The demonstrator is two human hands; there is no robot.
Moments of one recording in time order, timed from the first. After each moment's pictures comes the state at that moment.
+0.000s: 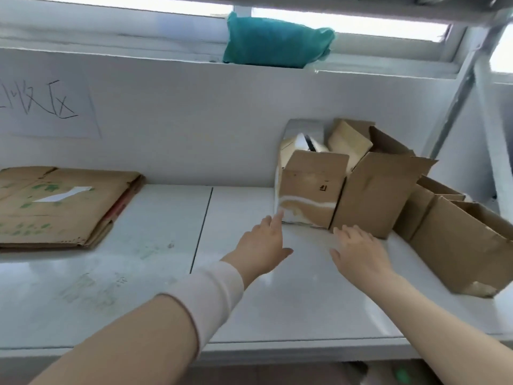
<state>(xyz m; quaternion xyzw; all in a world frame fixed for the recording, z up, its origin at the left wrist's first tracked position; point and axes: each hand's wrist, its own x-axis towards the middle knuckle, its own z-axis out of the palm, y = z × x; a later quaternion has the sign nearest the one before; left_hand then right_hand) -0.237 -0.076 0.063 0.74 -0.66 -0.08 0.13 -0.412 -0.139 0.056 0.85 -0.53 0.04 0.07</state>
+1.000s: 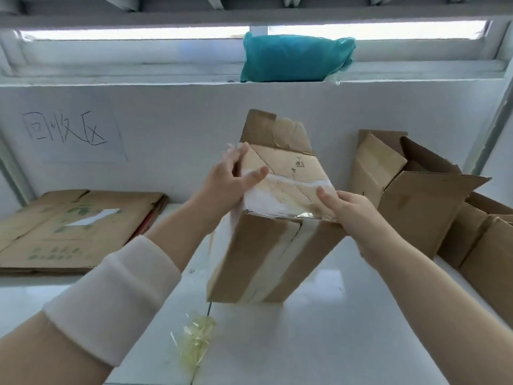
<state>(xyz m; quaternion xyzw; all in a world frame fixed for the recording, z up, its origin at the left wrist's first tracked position) -0.156 -0.064 0.179 0.62 -0.51 -0.20 0.56 -0.342 -0.137 0.151 0.69 -0.40 0.36 -0.47</state>
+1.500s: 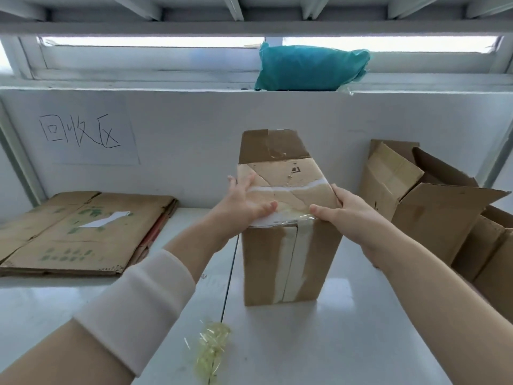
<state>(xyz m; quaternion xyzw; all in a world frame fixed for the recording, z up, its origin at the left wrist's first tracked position) -0.138 -0.056 0.161 0.68 -0.50 -0.26 0.46 -0.315 -0.127 0.169 0.73 -0.40 0.31 -0.47</state>
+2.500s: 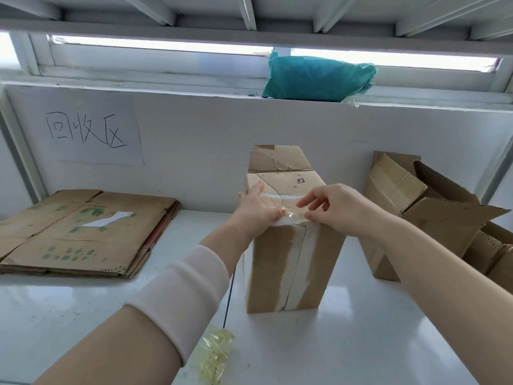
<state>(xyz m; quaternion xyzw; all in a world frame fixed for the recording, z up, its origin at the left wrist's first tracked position) -0.137 -0.082 0.154 0.70 -0.45 -0.27 0.49 -0.292 -0.137 0.196 0.90 -0.35 0.19 -0.18</state>
